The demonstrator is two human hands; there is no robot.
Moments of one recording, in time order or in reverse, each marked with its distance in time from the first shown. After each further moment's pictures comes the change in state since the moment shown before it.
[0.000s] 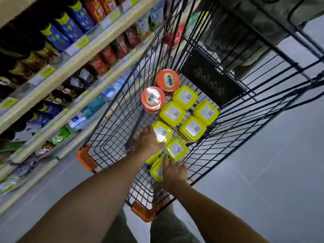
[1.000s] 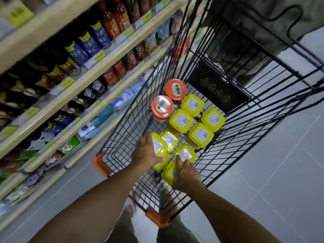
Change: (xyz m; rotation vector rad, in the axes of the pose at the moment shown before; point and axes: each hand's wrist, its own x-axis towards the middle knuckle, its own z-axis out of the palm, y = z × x) left_hand -0.029 -0.050 -0.017 0.020 0.069 0.006; right_hand -0.007 0.000 -0.023 0.183 -0.011 0.074
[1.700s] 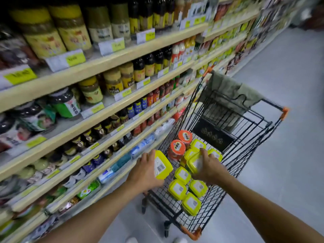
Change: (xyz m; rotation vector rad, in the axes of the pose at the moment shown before) left_hand -0.187 -0.137 -0.160 0.007 0.289 0.450; right_hand -0.185 -0.093 -0.123 0.152 0.550 0.039
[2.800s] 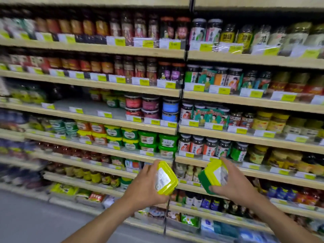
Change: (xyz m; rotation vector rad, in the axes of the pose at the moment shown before) left_hand -0.514 -0.066 -0.080 -0.157 0.809 -0.685; right_hand -0.262 -0.322 -0.039 0.121 -0.010 -1.104
